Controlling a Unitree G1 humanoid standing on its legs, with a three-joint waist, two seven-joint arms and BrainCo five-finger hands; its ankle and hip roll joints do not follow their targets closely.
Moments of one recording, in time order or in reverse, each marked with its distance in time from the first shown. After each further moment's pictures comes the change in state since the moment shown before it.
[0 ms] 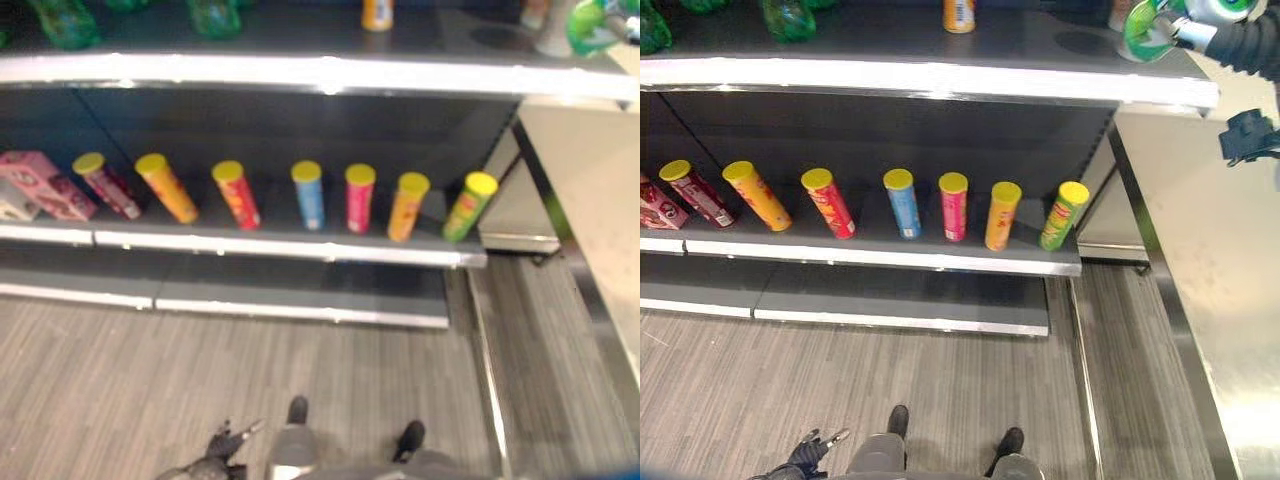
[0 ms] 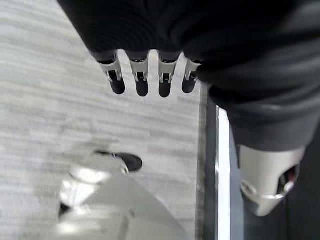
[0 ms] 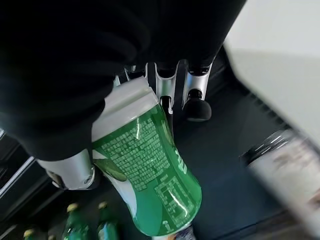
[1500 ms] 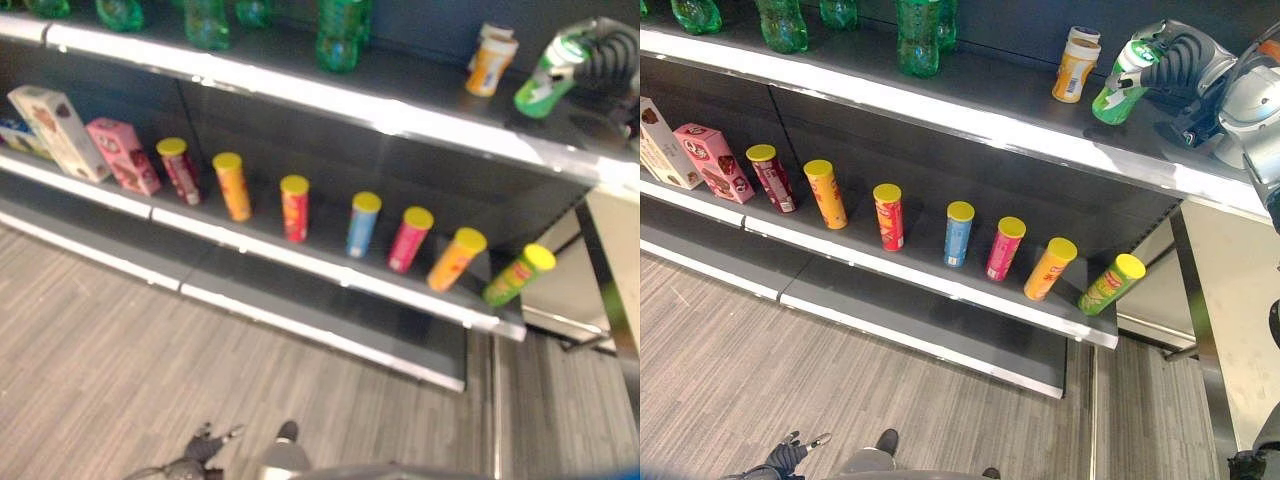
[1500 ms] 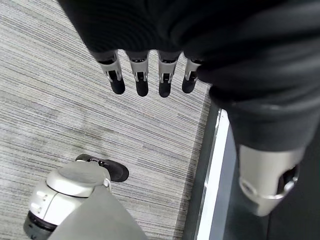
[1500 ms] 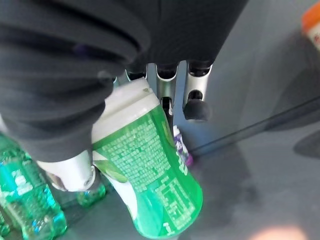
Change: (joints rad) left arm -0.028 0.079 -0.049 0.038 -0.018 -0.011 -0.040; right arm -0.718 0.151 0.855 0.673 0.252 0.174 0.376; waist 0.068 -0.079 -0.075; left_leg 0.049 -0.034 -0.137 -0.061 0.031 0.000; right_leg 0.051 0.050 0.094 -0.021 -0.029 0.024
